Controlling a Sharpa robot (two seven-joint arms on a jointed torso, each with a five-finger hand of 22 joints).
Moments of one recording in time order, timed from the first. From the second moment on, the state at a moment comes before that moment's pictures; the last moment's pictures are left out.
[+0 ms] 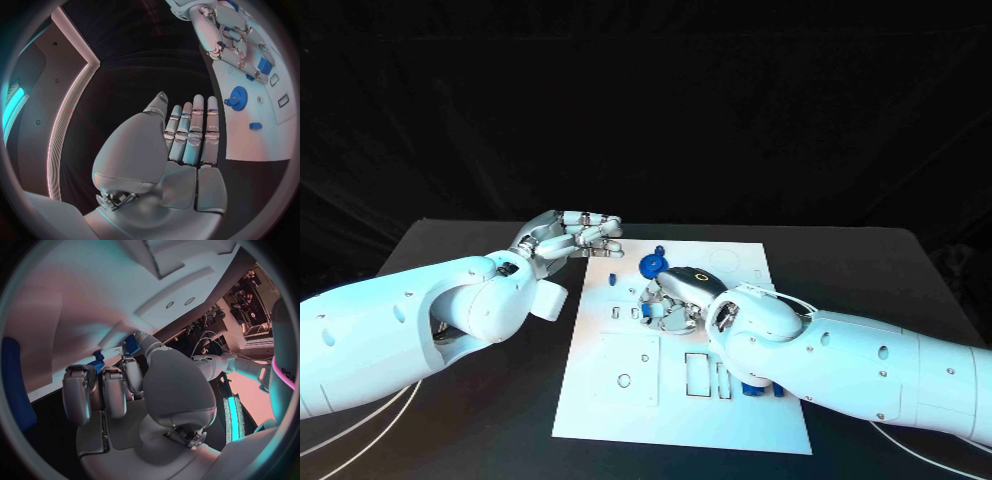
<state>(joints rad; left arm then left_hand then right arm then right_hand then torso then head) 1.18 -0.98 0.04 1.65 -0.09 -0.29 0.29 1.49 -0.02 0.04 0.19 0.13 0.95 0.21 0.12 0.07 1.04 0.17 0.09 0.08 1.08 0.12 0.20 0.21 0.18 0.87 0.26 0.33 0.11 1.18 -0.53 -0.14 1.47 -1.51 -0.38 -0.18 1.30 -0.09 0.24 0.06 0.28 1.03 0.14 0.10 0.19 1.37 0.05 1.32 1.31 1.47 -0.02 1.54 1.31 0.04 1.47 0.08 1.48 1.31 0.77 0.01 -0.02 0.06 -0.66</state>
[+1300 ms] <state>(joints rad) 1.18 -0.96 0.04 1.62 -0.16 -0.29 0.26 1.49 -0.02 0.04 0.18 0.13 0.99 0.20 0.12 0.08 1.12 0.14 0.12 0.10 1.19 0.08 0.25 0.25 0.18 0.96 0.22 0.37 0.13 1.23 -0.62 -0.13 1.55 -1.36 -0.52 -0.04 1.31 -0.07 0.04 0.14 0.30 0.97 0.15 0.11 0.17 1.35 0.07 1.30 1.31 1.47 0.00 1.50 1.31 0.04 1.46 0.10 1.40 1.31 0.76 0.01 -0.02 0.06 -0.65</state>
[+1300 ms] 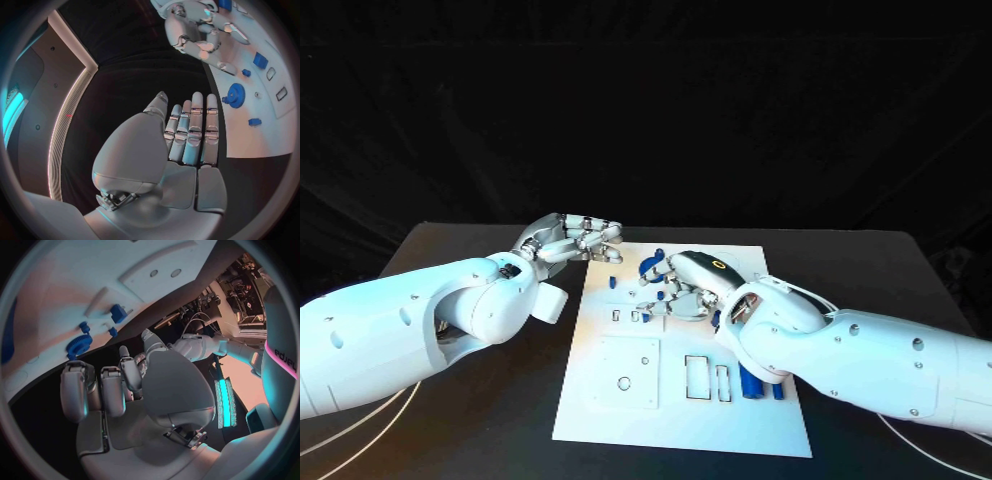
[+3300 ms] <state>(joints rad) 1.35 -0.61 -0.03 1.38 -1.06 0.22 -0.65 1.16 0.07 -0.17 0.29 0.13 1.00 0.07 0.44 0.47 1.28 0.00 1.15 1.08 1.47 -0.06 1.57 1.31 0.06 1.46 0.03 1.46 1.31 1.35 -0.89 -0.13 1.56 -0.51 -0.42 0.20 1.30 -0.14 0.27 0.10 0.33 1.08 0.15 0.07 0.12 1.33 0.07 0.08 0.16 1.43 0.01 0.14 0.34 0.18 1.28 0.11 0.24 0.43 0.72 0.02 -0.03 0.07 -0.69</state>
